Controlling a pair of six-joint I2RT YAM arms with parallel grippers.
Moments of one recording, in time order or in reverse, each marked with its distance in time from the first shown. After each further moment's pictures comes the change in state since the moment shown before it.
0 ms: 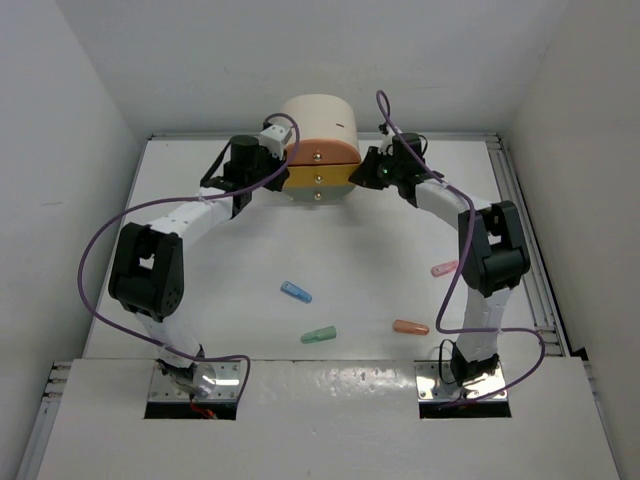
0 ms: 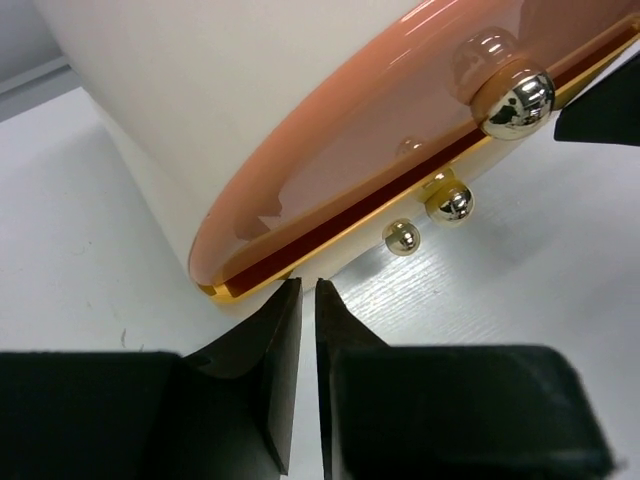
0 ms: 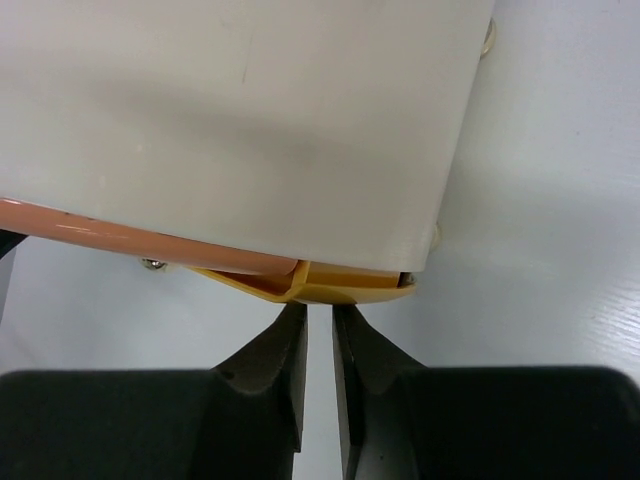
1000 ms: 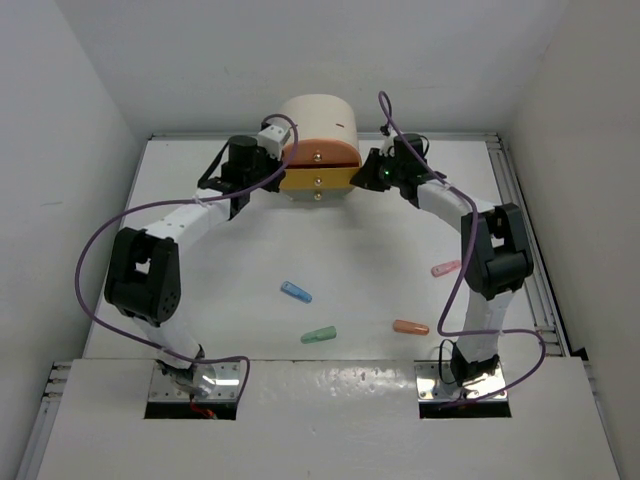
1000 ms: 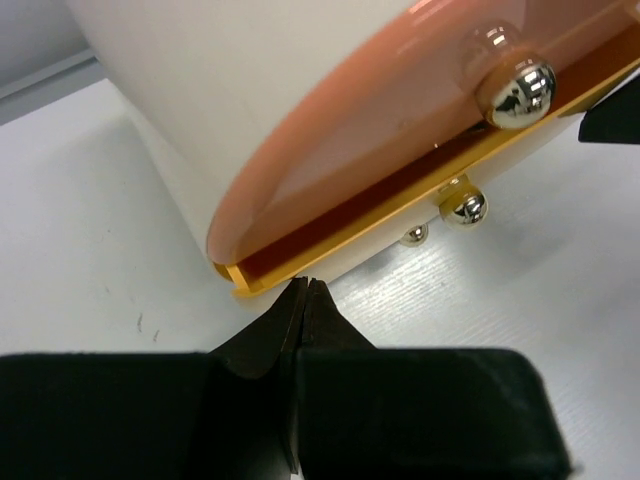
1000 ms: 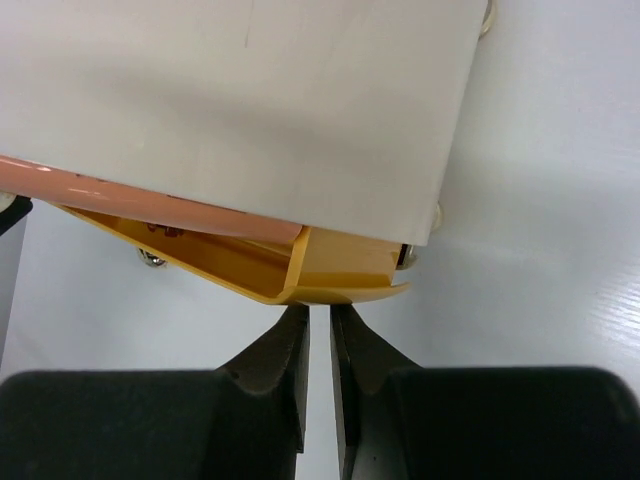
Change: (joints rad) left arm -0.005 -0.039 -0.014 -0.038 -0.027 0.022; right arm 0.000 -0.029 -0.018 -0.035 -0.009 0.007
